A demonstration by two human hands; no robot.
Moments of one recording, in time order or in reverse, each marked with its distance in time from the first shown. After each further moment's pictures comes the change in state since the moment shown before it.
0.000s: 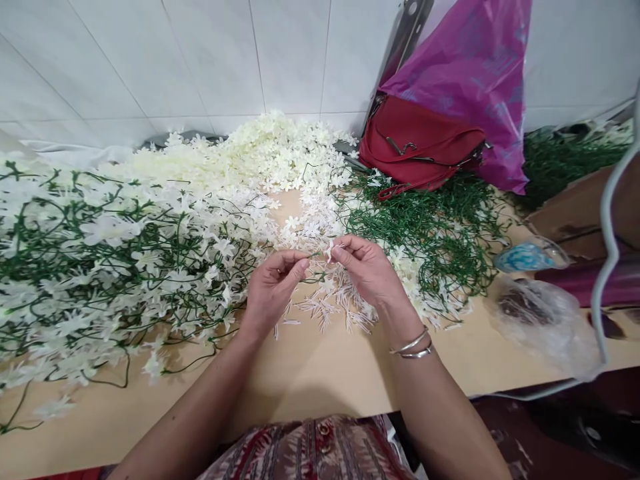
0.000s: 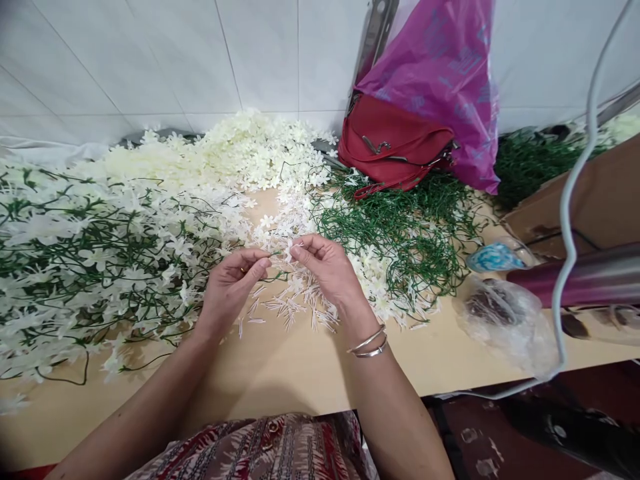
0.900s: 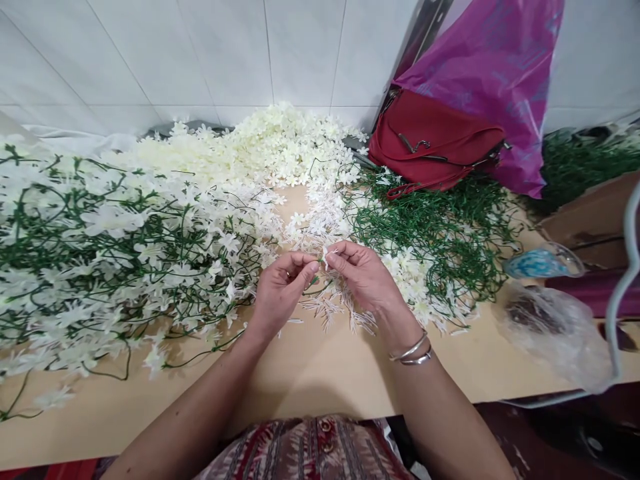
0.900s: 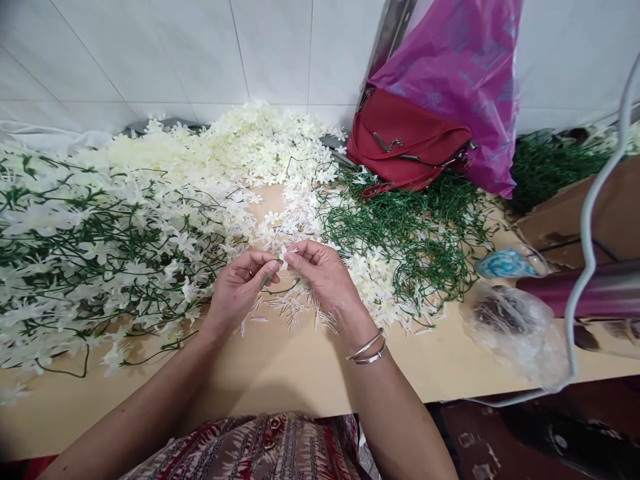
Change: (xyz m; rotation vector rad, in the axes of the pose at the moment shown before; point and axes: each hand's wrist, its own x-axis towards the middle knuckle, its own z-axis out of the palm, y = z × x) left_hand -0.006 -0.011 0.002 -0.015 -0.065 -0.049; right_hand -0.003 0.007 0.015 0.014 -0.045 0.121
